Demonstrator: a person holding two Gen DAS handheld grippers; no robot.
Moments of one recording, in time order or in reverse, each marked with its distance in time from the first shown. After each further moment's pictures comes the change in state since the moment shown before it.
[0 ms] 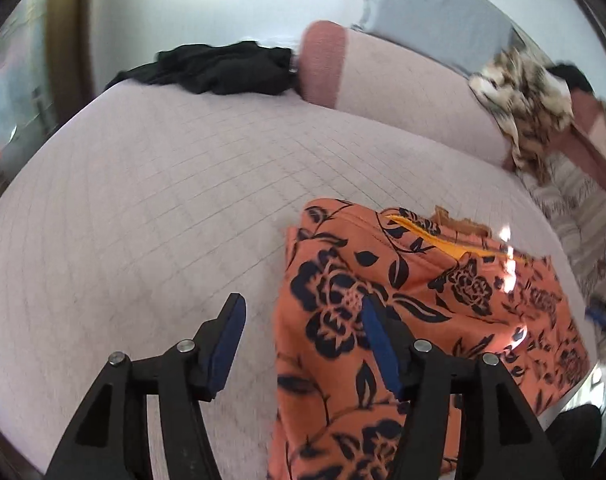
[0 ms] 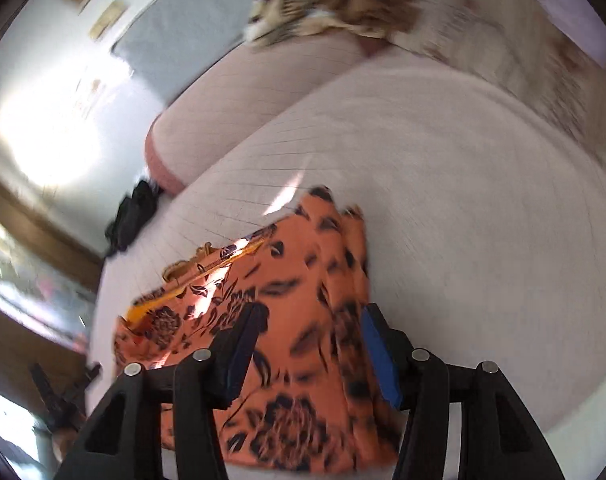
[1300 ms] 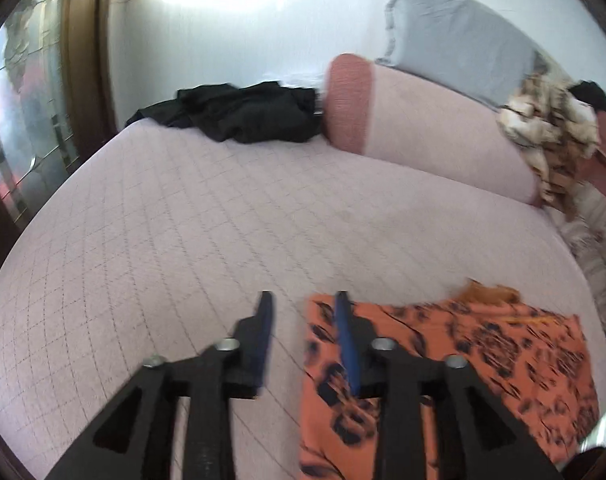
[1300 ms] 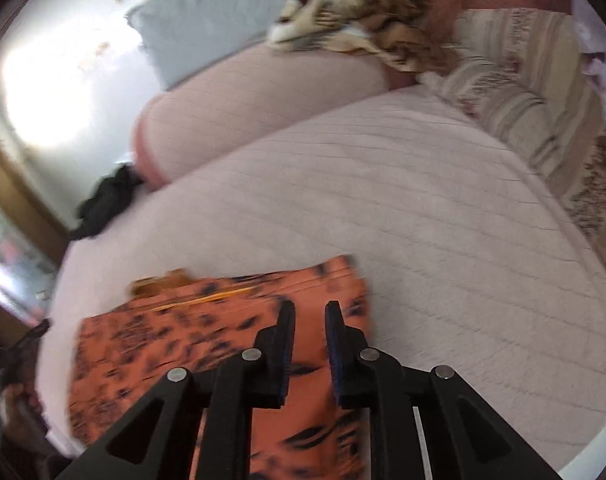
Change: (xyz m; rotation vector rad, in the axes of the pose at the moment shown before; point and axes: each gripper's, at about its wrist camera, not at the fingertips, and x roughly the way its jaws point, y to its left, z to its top) left arm -0.001 -0.018 0.038 -0.024 -0.129 0.078; right arm 0.015 0.041 0.030 -0.132 -0.039 -0.047
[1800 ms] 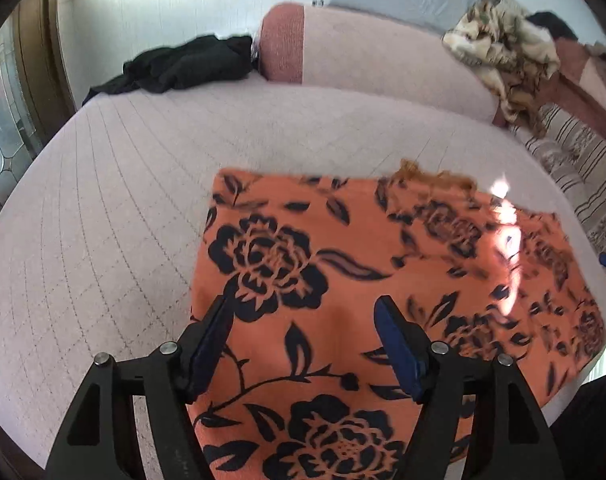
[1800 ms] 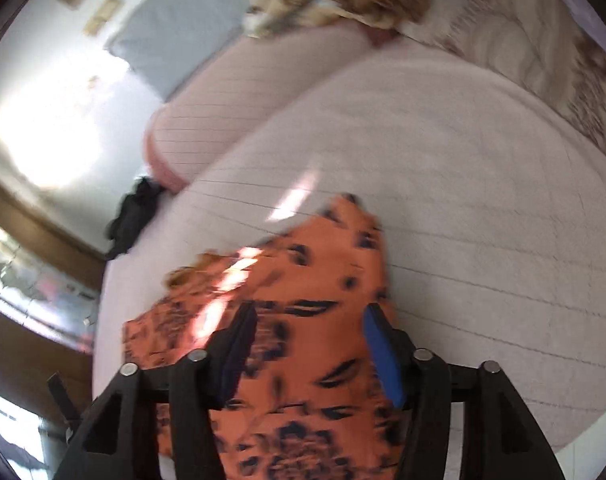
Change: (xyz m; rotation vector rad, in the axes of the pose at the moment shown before) left arm 0.014 -0.059 -0.073 0.101 0.127 -0.046; right arm -0.013 -0.018 -0.021 0.185 0.037 0.124
